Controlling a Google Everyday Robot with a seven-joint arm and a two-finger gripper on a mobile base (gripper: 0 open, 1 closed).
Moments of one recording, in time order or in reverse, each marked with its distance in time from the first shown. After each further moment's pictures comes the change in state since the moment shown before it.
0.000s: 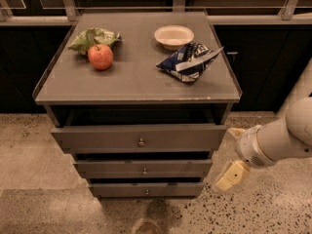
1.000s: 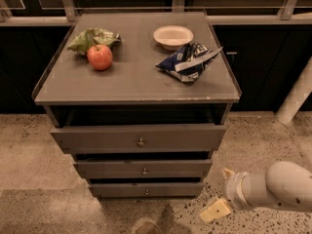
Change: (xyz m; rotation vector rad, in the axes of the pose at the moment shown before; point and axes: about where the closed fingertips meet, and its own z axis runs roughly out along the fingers) arm 0.077 0.044 0.109 -0.010 -0.065 0.219
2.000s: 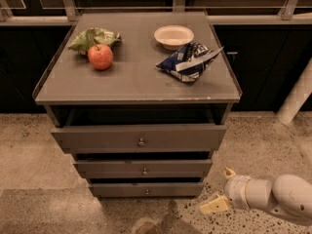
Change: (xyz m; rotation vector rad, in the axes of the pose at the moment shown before) arm 0.009 -0.037 0.036 0.019 -0.251 0.027
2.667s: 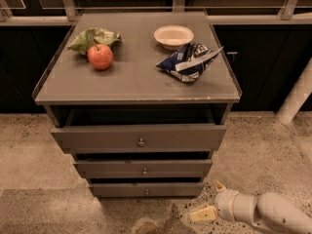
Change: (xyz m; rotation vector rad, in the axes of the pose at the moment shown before) arm 0.052 0.003 0.059 -0.010 -0.061 0.138
